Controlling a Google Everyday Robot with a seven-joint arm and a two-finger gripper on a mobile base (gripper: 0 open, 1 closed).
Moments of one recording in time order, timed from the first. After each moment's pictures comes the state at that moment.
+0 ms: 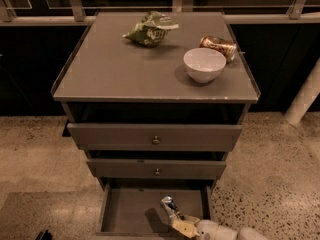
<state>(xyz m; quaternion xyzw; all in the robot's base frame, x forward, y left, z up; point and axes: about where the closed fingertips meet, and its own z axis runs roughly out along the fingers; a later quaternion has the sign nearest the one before) 0.414 -0.092 0.334 -0.09 0.79 0.51 0.34</state>
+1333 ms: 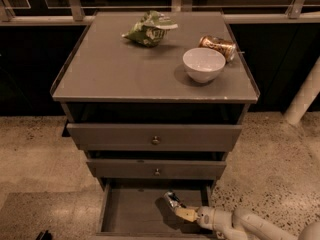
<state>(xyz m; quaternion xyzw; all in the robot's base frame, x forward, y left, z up) 0.482 -0.118 0.251 -0.07 0.81 0.51 0.28</state>
